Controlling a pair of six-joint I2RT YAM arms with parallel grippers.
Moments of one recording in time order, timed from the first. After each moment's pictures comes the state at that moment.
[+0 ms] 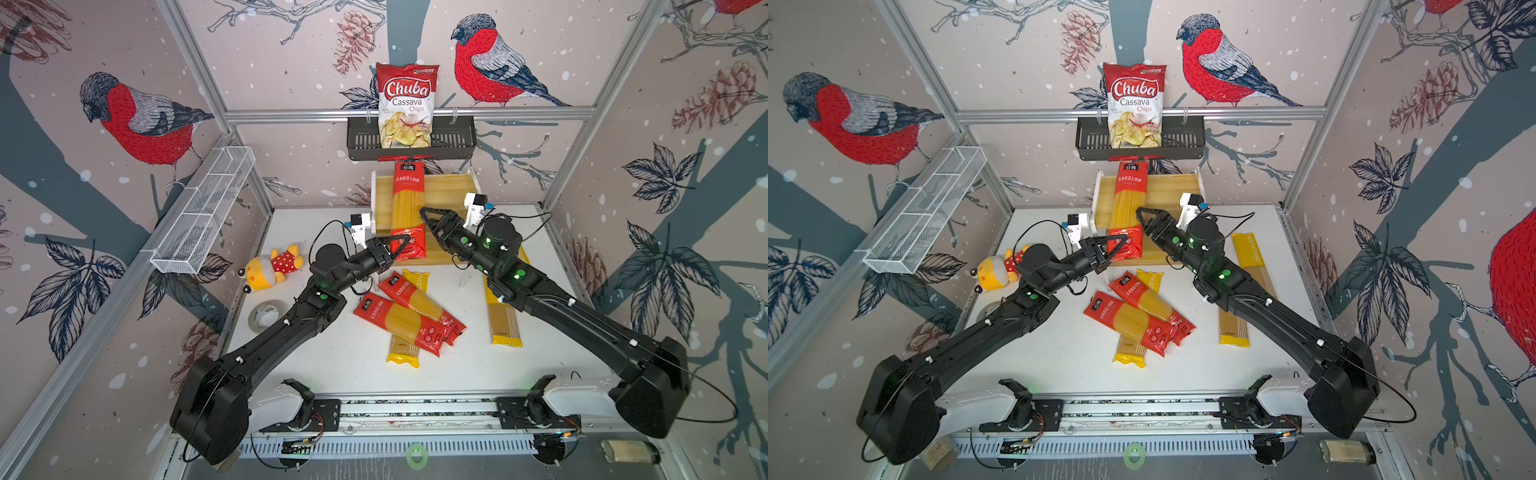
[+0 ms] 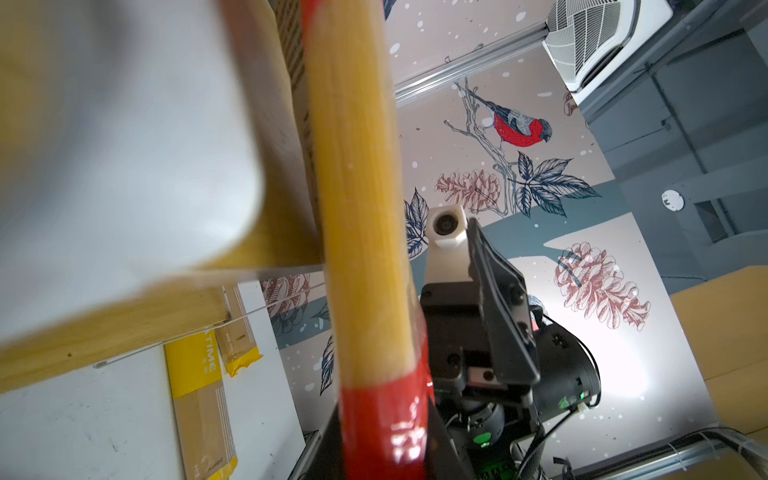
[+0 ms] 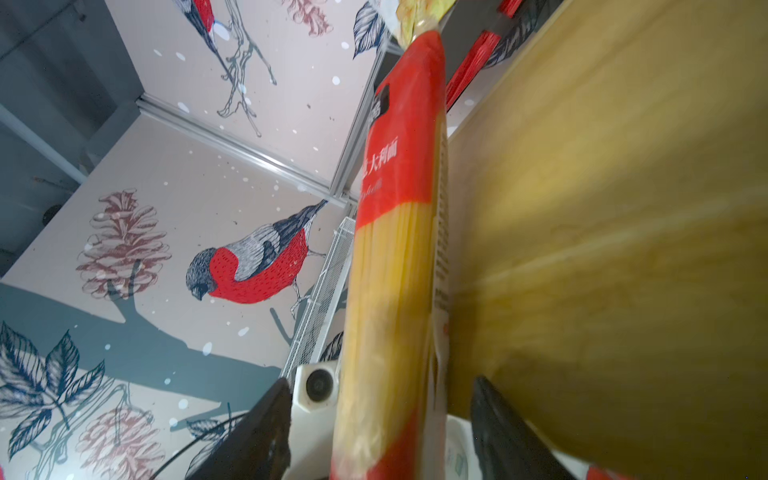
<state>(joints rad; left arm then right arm) -0.54 1.21 0.80 0.58 0.49 -1.28 0.74 1.30 1.11 0.19 -0.09 1.07</state>
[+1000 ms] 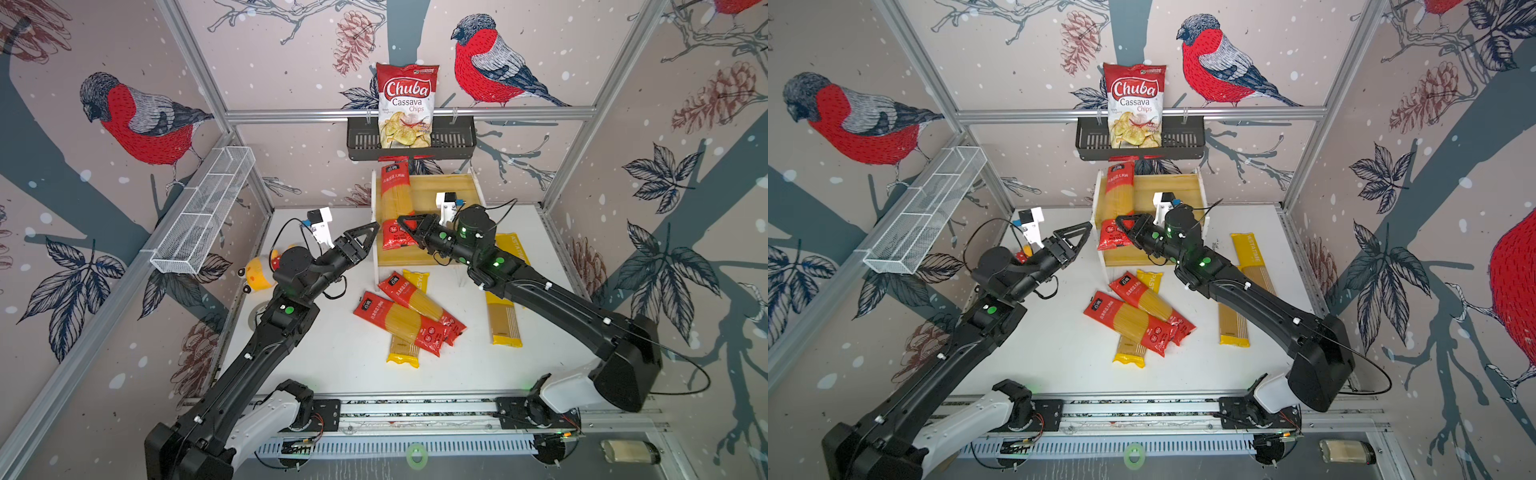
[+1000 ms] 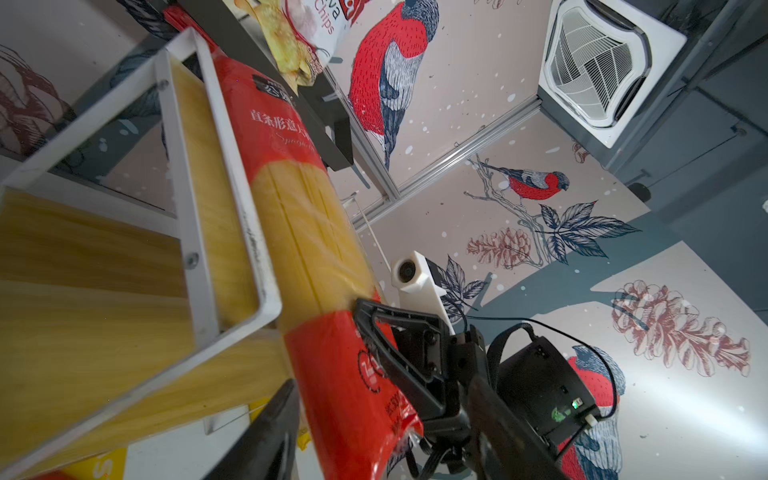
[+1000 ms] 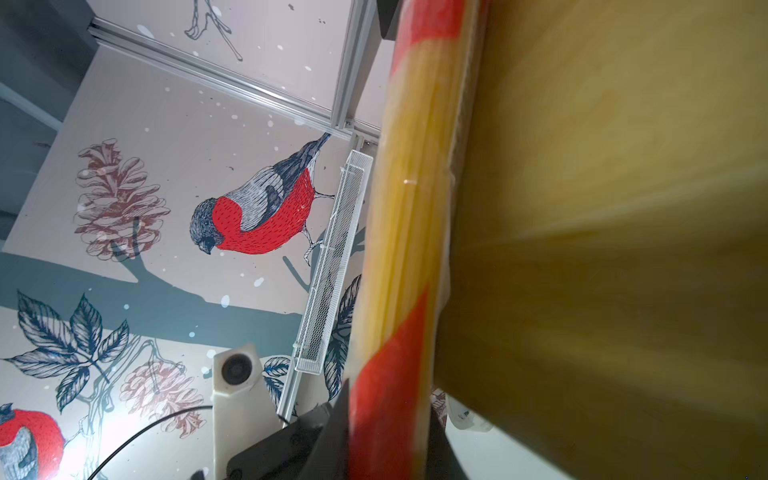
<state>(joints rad) -0.40 0.93 0.84 0.24 0.37 -1.04 0.79 1.49 1.31 0.13 -0.21 1.17</state>
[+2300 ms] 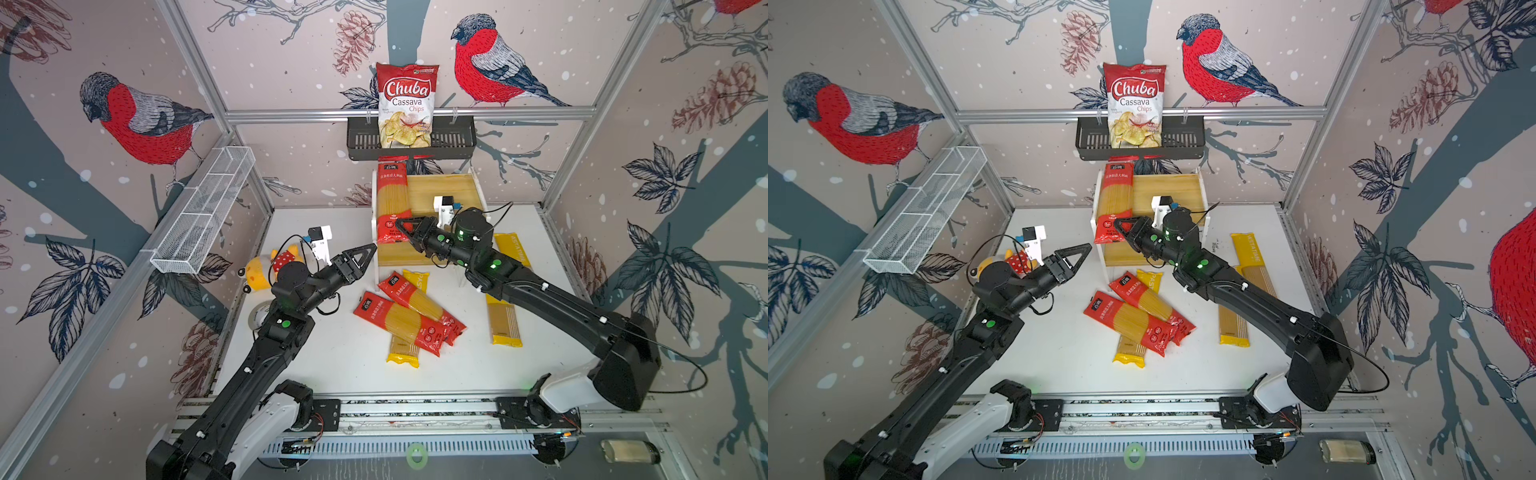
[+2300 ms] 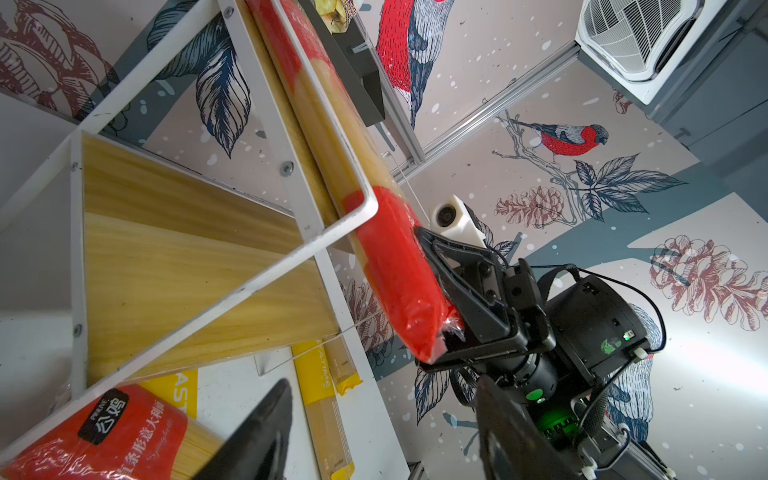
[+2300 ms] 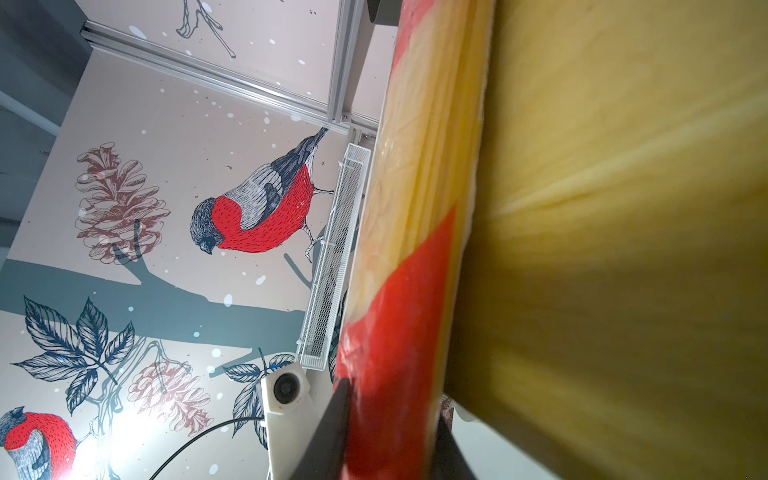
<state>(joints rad) -0.36 0.85 0.67 0.24 0.47 -0.98 0.79 1.47 1.25 0.16 -0.22 1.20</state>
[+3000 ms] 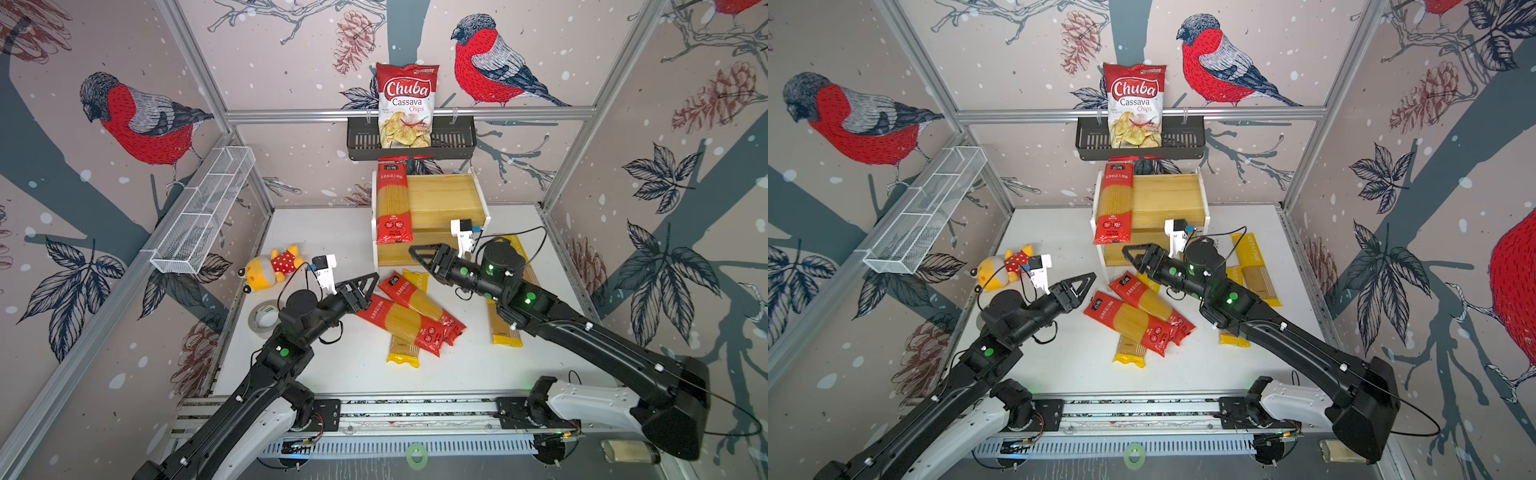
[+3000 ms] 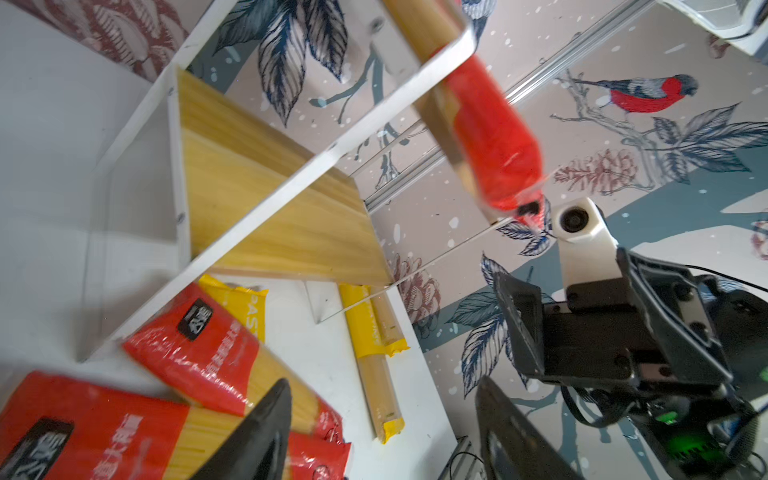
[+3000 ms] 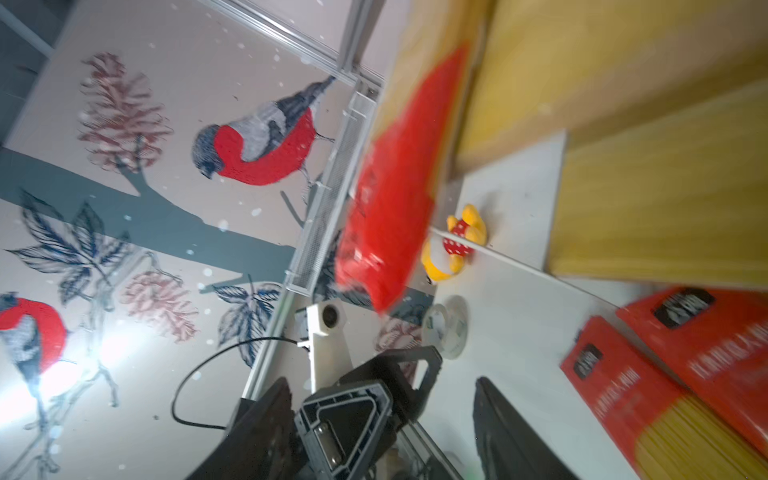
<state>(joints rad) -0.55 0.63 0.46 0.08 0.22 -0.89 0.87 1.13 0.94 0.04 -0.19 1.05</state>
